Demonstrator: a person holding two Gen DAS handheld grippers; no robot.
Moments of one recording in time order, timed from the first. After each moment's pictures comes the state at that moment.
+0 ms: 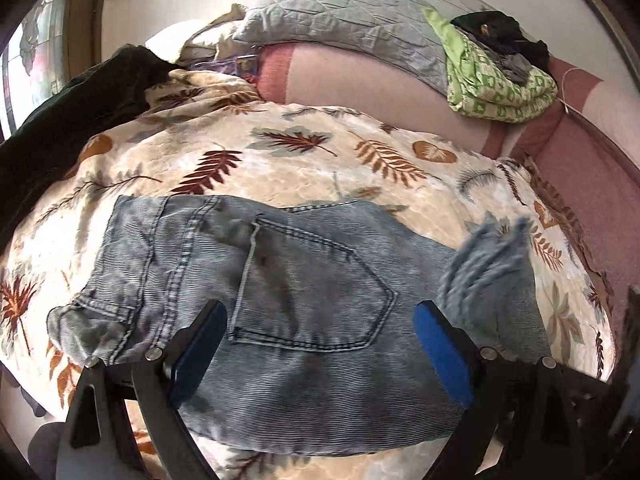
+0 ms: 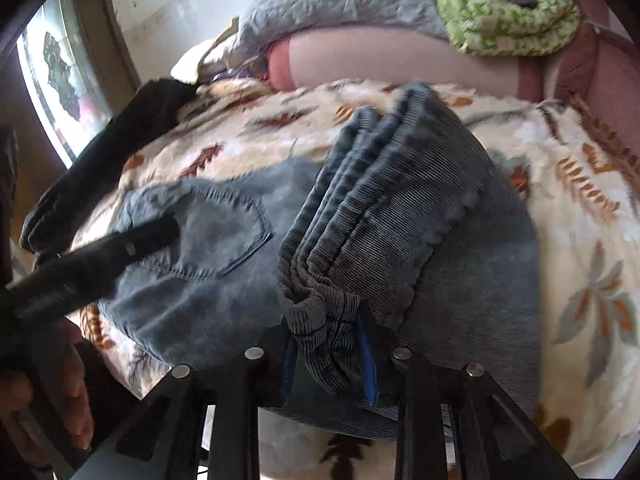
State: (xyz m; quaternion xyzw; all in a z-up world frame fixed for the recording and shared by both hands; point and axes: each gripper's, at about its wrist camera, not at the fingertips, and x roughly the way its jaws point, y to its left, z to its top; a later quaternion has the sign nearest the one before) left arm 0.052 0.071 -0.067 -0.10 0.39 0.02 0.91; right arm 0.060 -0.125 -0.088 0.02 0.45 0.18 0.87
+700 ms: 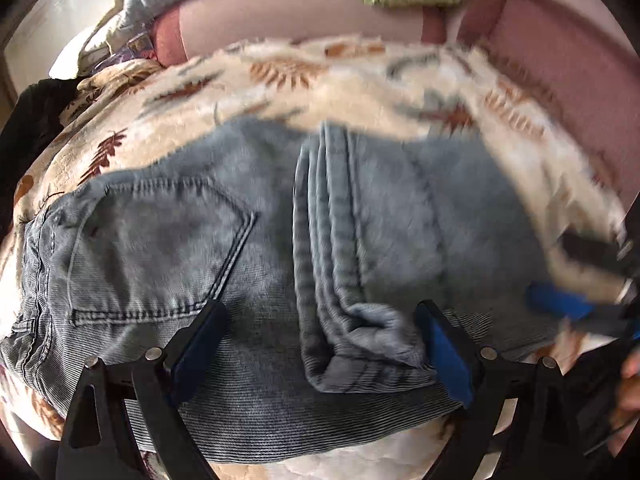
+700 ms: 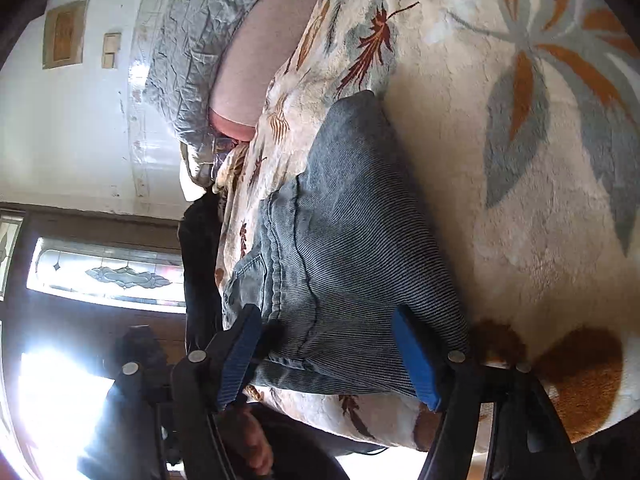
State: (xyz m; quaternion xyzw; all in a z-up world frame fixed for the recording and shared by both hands) left arm 0.077 -0.047 -0.126 0.06 0.50 -0.05 0.86; right arm 0.074 -0.299 -0.137 0.46 0.49 0.23 0.71
